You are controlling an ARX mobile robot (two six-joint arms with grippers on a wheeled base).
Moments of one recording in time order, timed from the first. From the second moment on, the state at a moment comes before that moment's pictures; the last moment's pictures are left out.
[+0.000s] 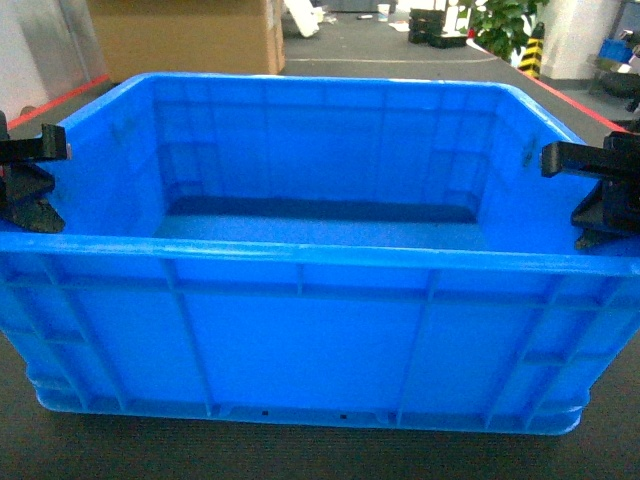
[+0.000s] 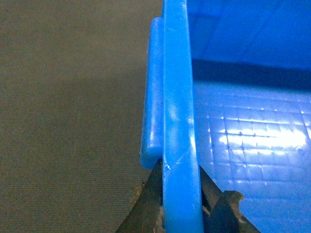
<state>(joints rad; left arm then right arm) -0.06 1.49 0.77 0.21 0.02 -0.07 0.19 1.59 0.94 -0.06 0.03 0.28</state>
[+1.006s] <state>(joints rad) -0.18 1.13 0.49 0.60 -0.14 -0.12 0.22 1.27 0.68 0.38 0.19 0.14</state>
